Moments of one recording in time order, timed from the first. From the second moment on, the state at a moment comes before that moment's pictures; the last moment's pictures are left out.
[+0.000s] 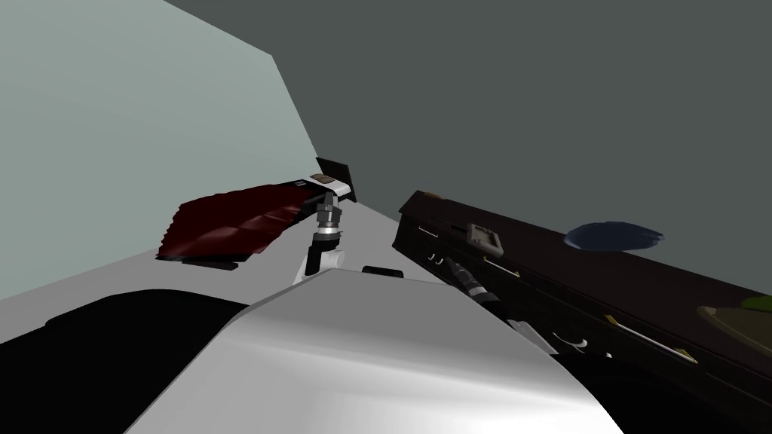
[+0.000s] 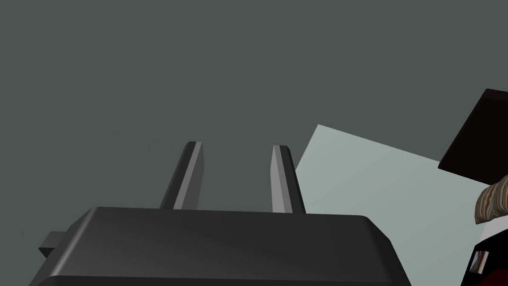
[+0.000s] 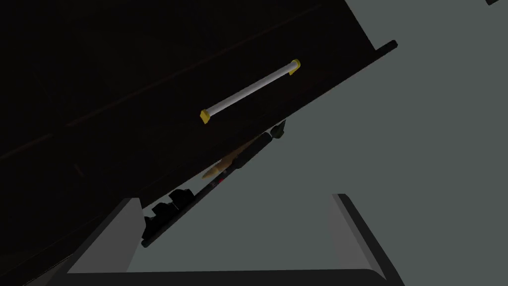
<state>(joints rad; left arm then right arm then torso) 0.48 0.00 -0.03 -2.30 0.01 -0.38 -0.11 0.86 -0.74 -0.09 -1.85 0.22 -0.31 0.12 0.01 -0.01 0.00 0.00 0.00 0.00</state>
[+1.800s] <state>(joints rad) 0.48 0.00 -0.03 -2.30 0.01 -0.38 -0.11 1.08 -1.19 -0.25 -1.45 0.53 -0.12 0.37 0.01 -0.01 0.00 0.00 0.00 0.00</state>
